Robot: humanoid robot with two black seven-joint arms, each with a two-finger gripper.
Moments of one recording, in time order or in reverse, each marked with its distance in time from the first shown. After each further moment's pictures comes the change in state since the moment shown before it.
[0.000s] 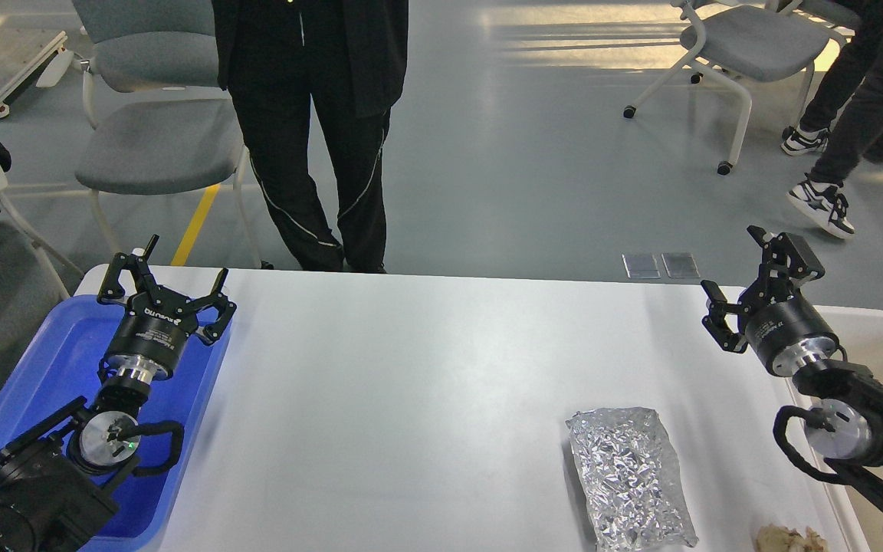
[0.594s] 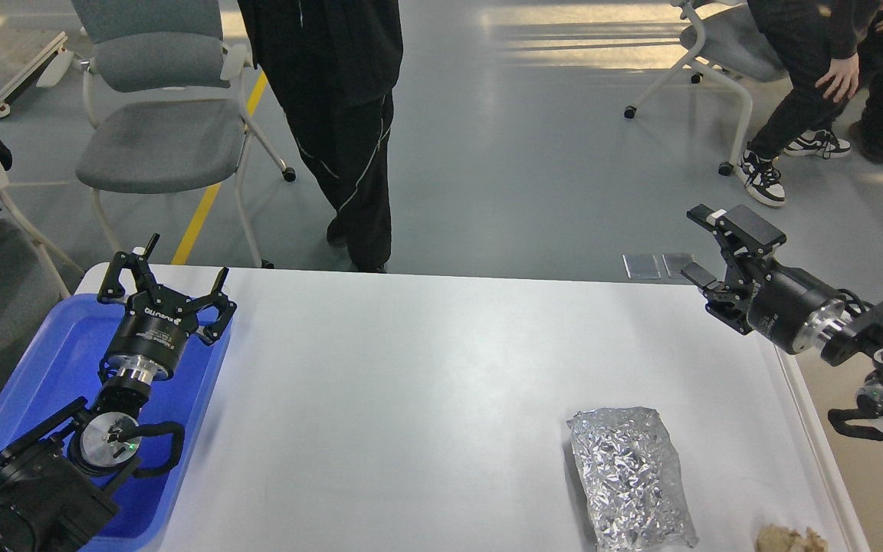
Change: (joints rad) left arm 0.000 0.000 0.001 0.000 0.000 0.000 0.000; right arm 0.300 -0.263 -0.411 0.209 -0.381 0.066 -0.020
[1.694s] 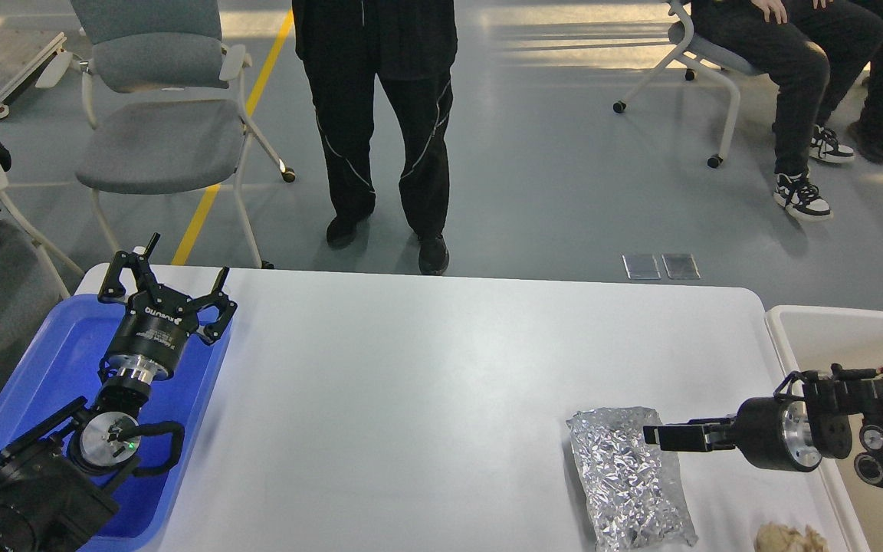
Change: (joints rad) left arm -0.001 0.000 0.000 0.000 0.000 0.000 0.000; right arm 0.160 0.062 -0.532 -0.042 -0.796 0.080 -0.203
